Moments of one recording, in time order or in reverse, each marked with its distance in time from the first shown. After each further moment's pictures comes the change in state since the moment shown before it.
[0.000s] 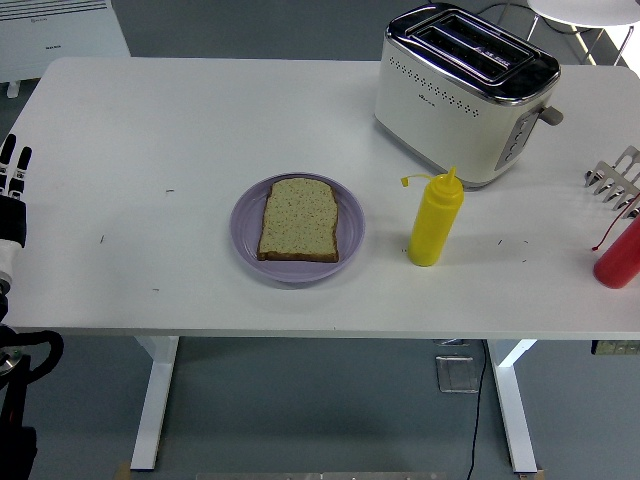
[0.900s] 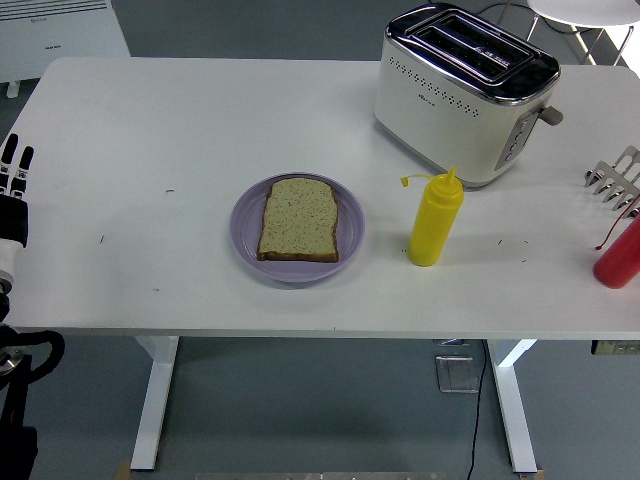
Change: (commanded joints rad) left arm 0.000 0.000 0.003 0.001 0.000 0.000 0.000; right arm 0.004 0.003 0.005 -0.002 0.004 0.002 -0.007
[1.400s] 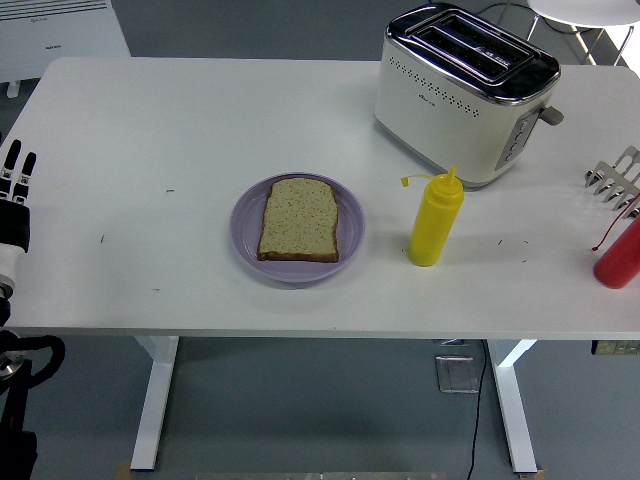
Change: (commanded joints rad) left arm 0.011 0.003 0.009 0.000 0.001 -0.001 0.001; right arm -0.013 0.006 0.002 -0.001 -0.004 0.004 -0.012
